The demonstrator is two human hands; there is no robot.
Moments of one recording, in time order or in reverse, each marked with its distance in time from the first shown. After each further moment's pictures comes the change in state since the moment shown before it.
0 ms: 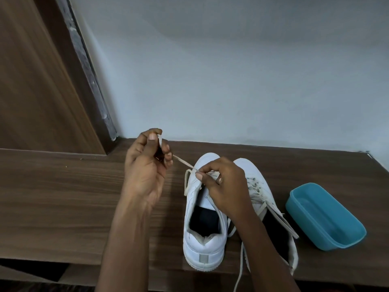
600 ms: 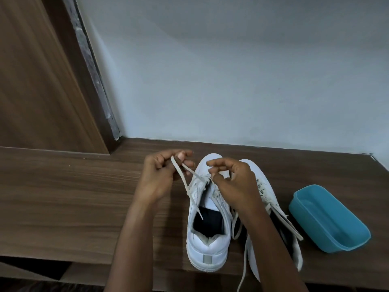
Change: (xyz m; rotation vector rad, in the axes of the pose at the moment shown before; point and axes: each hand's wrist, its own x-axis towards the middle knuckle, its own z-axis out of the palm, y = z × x) left_hand -0.001 -0.017 -0.013 0.538 -0.062 -0.100; right_hand 0.004 -0.007 -0.012 0.178 -0.034 0.260
